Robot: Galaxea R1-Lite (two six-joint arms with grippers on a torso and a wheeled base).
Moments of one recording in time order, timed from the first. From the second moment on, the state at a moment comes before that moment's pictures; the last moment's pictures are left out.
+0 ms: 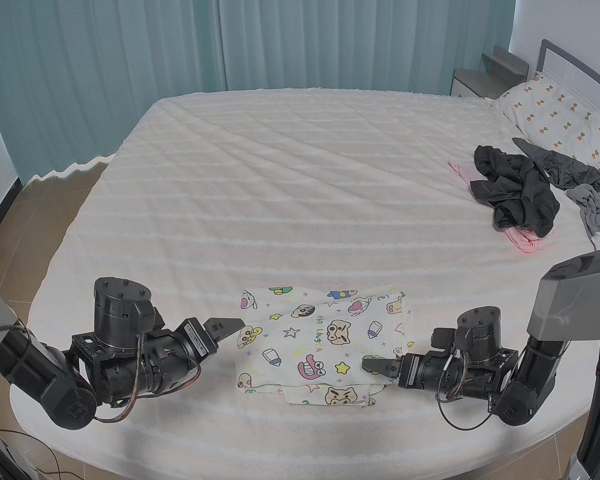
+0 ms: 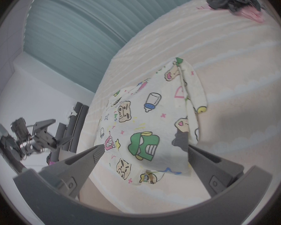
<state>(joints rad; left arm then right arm) -0.48 1.78 -0.41 -0.84 -0.05 -0.98 0.50 2.21 -0.39 -1.27 0.21 0.63</state>
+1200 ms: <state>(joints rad) -0.47 1.80 -0.40 -0.84 -0.03 -0.95 0.46 2.25 -0.13 -1.55 0.32 0.49</state>
